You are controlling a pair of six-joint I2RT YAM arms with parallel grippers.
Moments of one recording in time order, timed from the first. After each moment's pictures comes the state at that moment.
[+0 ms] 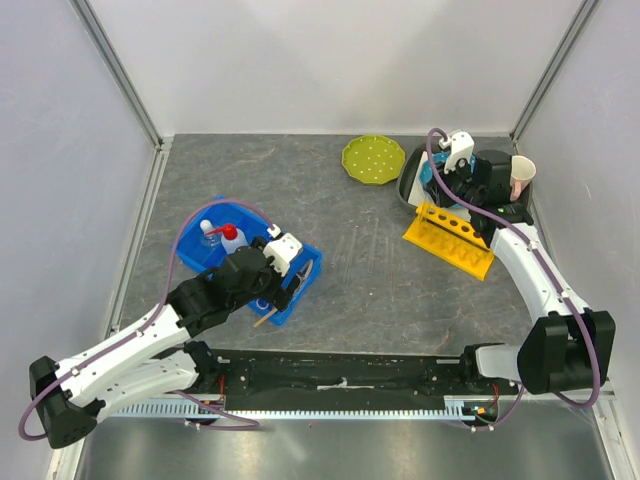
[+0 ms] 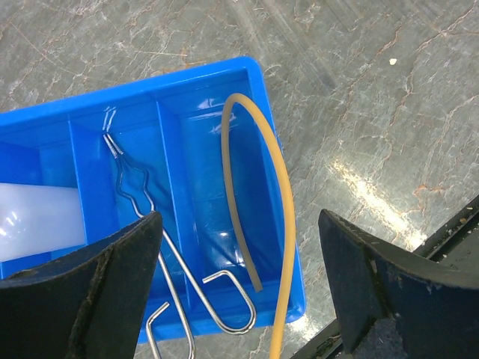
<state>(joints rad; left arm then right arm) -0.88 0.82 0.70 -0.48 -0.18 0.02 0.08 1.29 1.05 -0.19 -0.33 -0.18</state>
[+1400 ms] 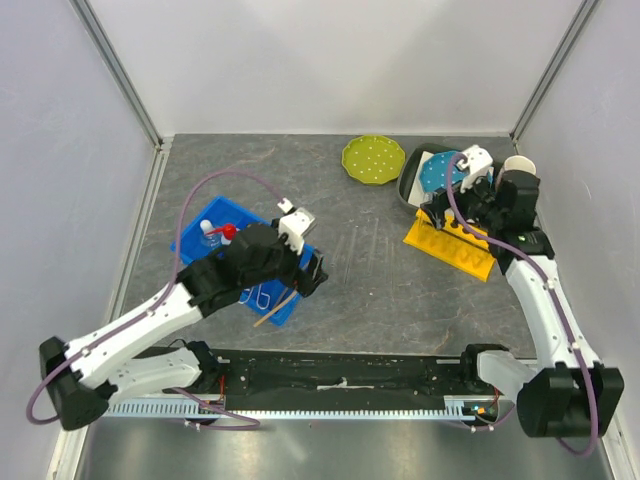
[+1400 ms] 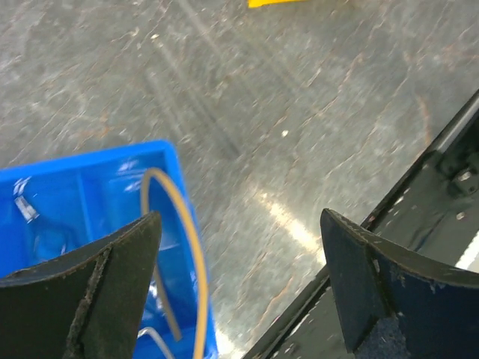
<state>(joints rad) -0.88 0.93 0.85 -0.43 -0.01 -0.14 0.02 1.10 0.93 -0.22 -0.49 -0.25</state>
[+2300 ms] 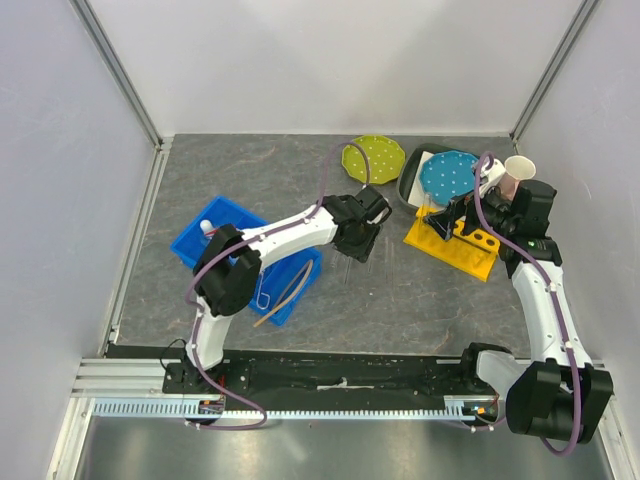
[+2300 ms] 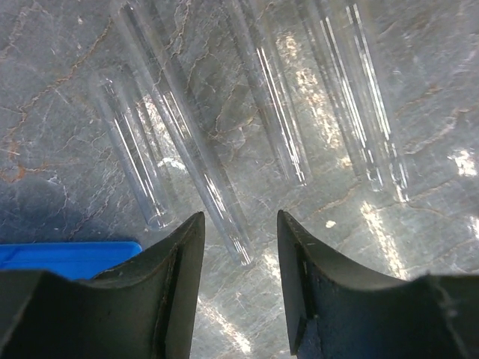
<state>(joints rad) -0.89 2.02 1.65 -0.74 -0.08 -0.35 -0.16 1.05 0.86 -0.23 -0.84 -0.15</state>
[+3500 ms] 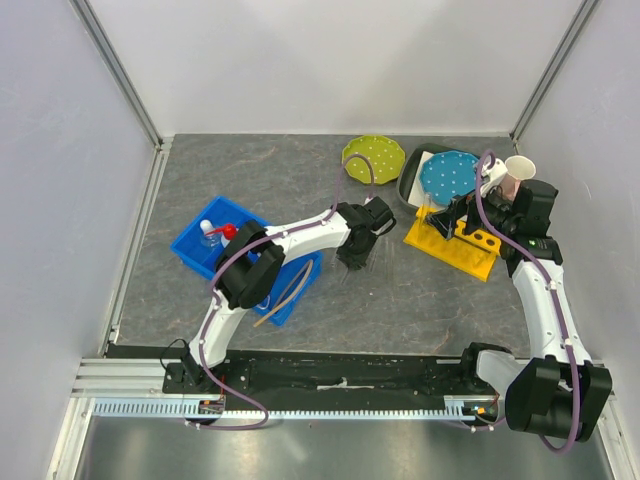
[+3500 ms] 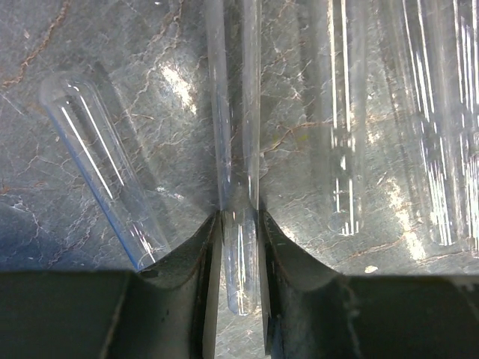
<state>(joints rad) -0.89 2.19 1.71 -0.78 -0.12 -0.35 -0.18 1.07 0.86 -0.23 -0.83 -0.15</state>
